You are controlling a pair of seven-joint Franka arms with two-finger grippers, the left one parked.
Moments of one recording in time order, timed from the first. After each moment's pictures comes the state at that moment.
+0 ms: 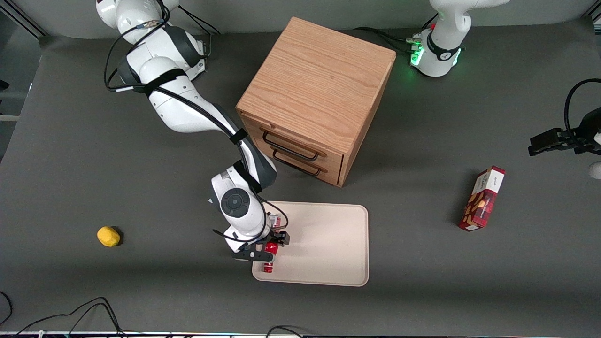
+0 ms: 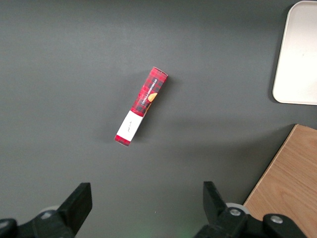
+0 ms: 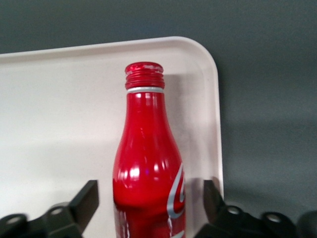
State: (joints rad) arm 0.43 1.15 0.11 -0.95 -0.14 2.27 0.67
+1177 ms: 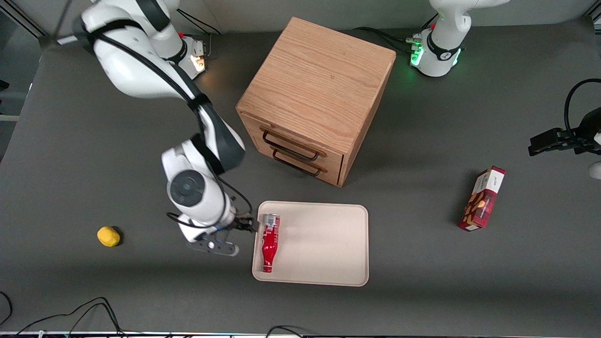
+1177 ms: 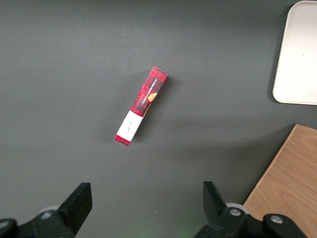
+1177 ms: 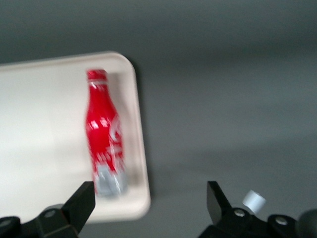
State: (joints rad) arm 0.28 0.67 0.18 -1.31 -0.14 1.99 0.65
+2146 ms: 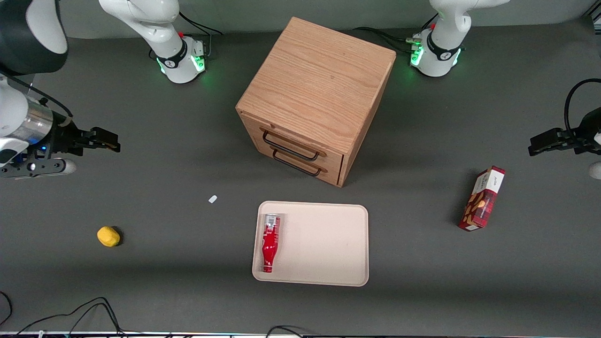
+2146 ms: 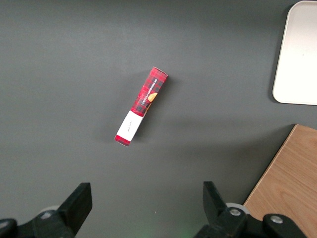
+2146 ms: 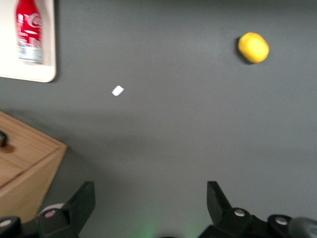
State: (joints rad) arm -0.15 0.10 0.21 -1.55 0.03 1.53 0.03
